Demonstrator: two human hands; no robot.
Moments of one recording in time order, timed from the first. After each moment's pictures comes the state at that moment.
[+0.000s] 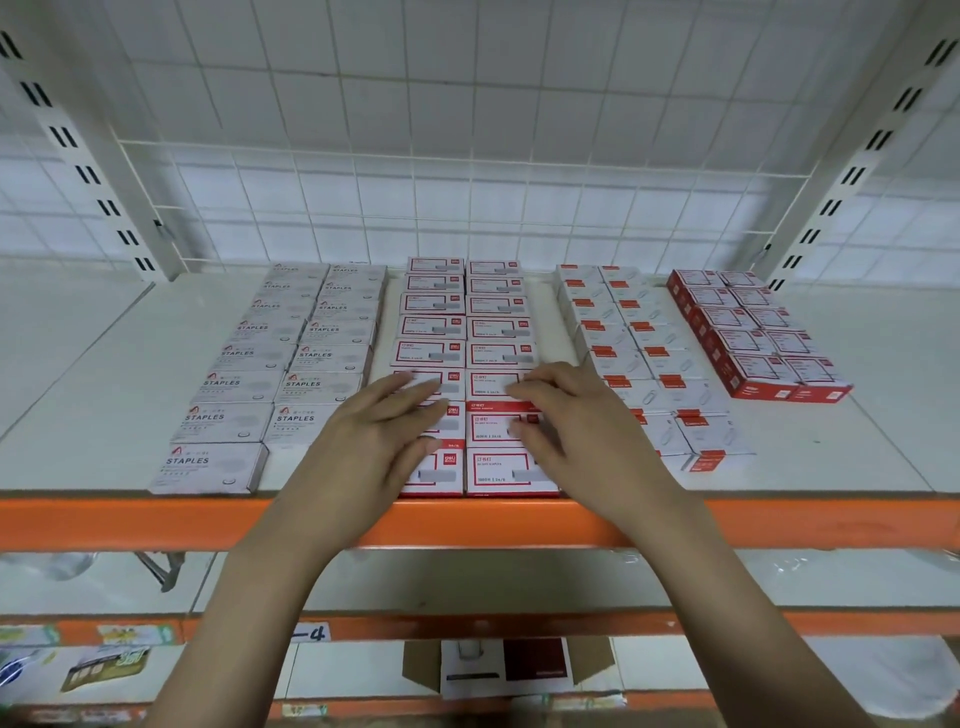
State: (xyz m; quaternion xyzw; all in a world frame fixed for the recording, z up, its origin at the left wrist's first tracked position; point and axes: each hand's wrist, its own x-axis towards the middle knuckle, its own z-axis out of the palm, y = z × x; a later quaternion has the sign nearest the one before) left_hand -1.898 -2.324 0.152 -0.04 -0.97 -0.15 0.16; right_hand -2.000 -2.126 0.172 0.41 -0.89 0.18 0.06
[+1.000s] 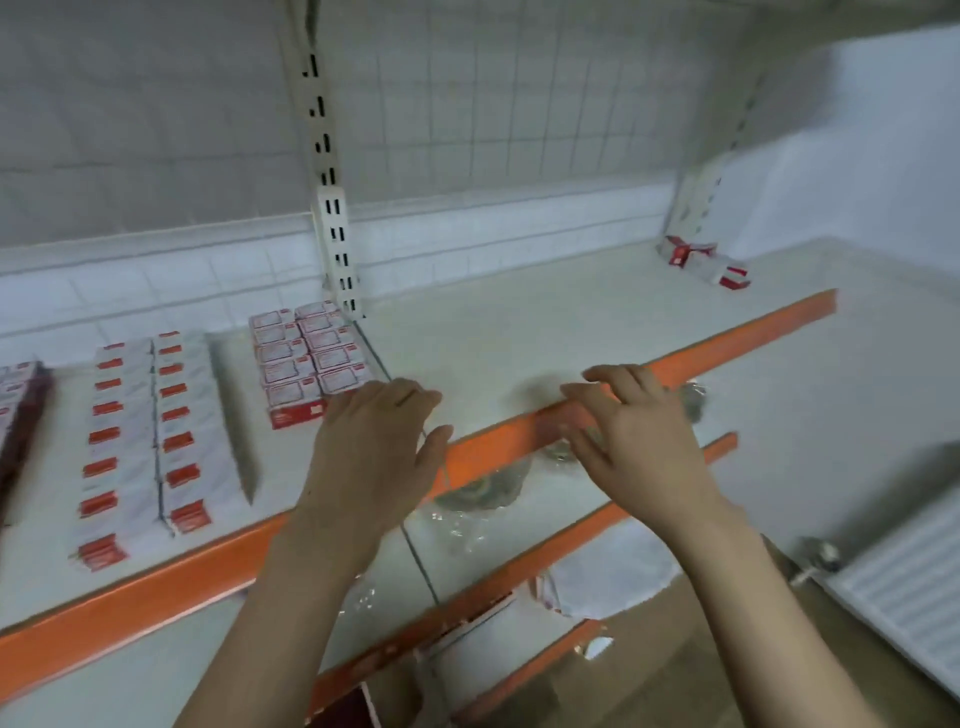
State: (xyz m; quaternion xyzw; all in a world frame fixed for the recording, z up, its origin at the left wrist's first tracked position) left_hand -2.032 -1.950 0.204 -0.15 -0.96 -0.10 0.19; right_hand -2.032 -1.718 0.195 0.12 -0.96 0.06 0.25
